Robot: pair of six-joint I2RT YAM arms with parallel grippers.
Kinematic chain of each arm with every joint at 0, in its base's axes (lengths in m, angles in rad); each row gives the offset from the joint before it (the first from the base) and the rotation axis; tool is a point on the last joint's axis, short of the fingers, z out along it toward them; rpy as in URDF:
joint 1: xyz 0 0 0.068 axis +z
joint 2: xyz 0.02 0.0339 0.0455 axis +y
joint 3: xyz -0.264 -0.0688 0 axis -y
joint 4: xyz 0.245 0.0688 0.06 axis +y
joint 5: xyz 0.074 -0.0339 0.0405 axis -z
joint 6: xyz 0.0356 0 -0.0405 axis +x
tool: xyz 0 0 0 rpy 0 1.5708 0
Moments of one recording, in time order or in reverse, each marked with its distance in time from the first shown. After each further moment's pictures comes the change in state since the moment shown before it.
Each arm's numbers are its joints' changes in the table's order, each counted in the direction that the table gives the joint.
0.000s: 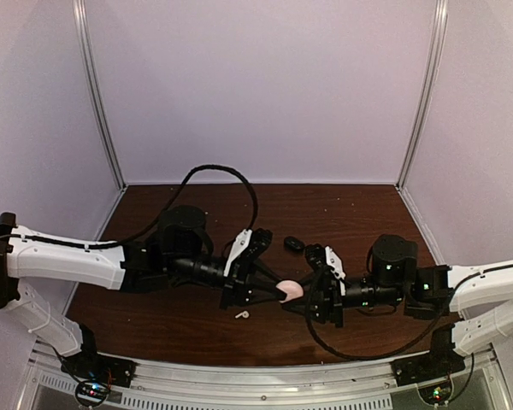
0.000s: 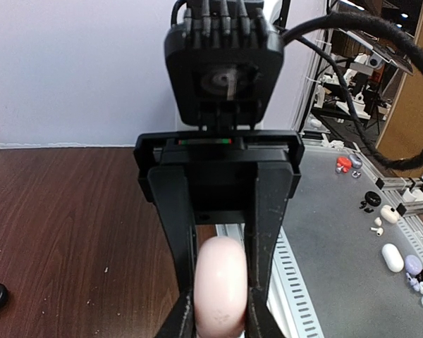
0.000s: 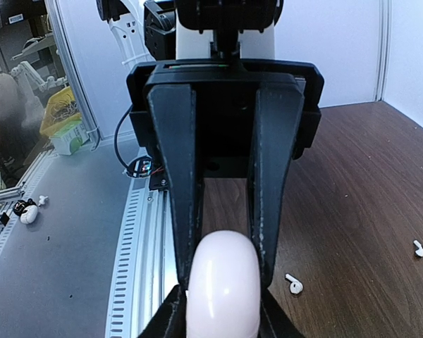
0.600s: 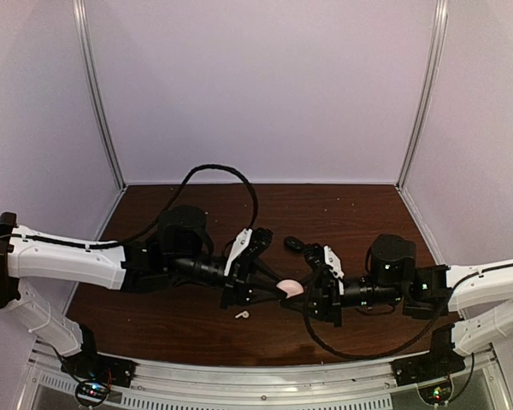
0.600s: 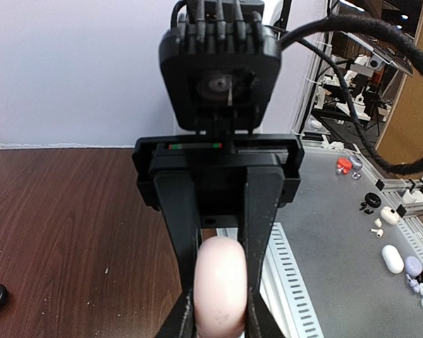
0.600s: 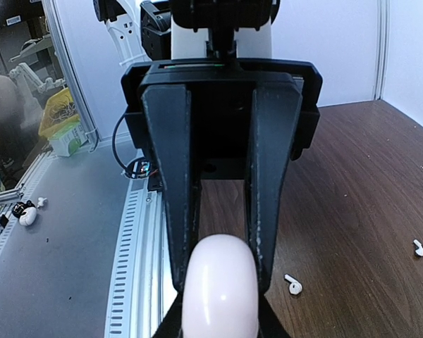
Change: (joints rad) left arm 0.000 0.006 0.001 -0.007 0.002 -0.005; right arm 0.000 0.013 0.004 -0.009 -0.001 0.008
